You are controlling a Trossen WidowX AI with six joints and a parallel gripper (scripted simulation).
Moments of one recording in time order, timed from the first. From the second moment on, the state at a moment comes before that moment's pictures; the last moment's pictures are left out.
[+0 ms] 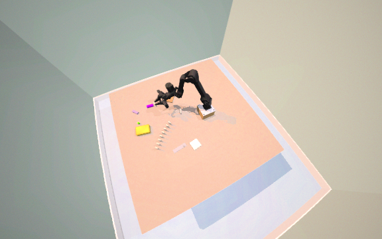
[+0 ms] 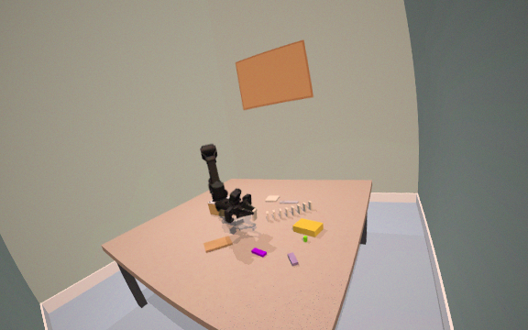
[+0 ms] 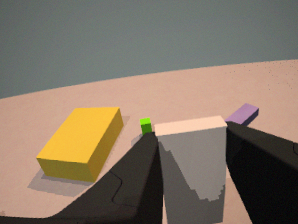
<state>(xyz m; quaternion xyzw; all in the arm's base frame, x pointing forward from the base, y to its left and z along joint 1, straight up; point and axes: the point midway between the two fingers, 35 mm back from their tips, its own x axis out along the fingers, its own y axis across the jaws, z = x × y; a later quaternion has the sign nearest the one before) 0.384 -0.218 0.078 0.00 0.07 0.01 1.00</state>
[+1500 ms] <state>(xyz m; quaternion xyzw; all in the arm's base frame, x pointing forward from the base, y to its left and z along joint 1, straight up) 0.373 -0.206 0.022 -0.02 0.05 0.03 1.00</state>
